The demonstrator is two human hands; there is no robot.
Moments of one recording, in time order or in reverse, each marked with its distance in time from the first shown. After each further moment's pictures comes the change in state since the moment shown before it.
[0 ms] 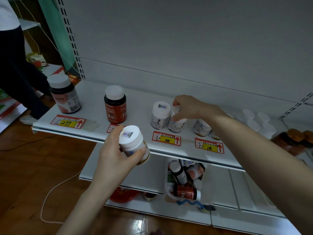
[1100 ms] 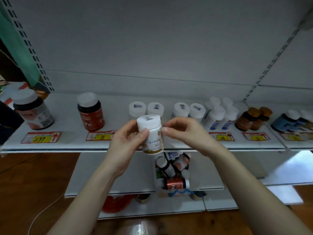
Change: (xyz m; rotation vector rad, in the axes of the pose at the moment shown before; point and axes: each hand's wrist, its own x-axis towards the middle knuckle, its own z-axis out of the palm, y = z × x) left_hand 0.018 0.031 0.039 -0.557 -0.399 -0.128; right_hand -0.137 -0.014 0.037 0.966 0.304 0.045
